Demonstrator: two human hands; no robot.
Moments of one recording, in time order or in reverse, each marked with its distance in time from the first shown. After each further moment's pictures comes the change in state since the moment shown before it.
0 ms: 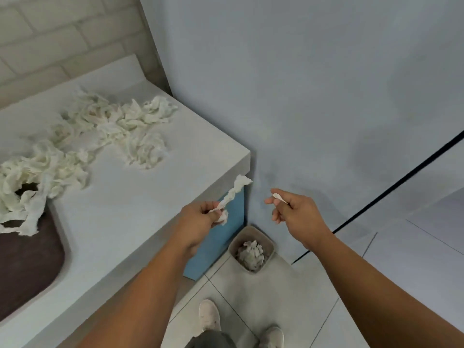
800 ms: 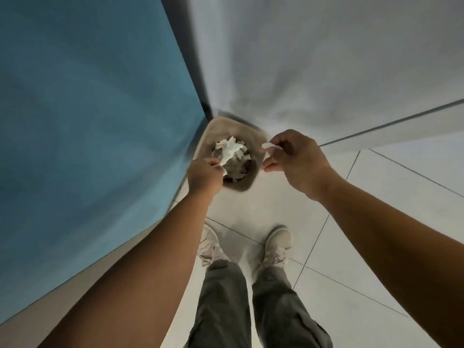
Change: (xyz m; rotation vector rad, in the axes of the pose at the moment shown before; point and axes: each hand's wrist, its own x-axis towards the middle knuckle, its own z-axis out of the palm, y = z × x) left_hand 0.275 -0.418 0.104 0.631 -0.070 -0.237; right_hand 0.119 0.392 0.069 0.106 0.145 0.477
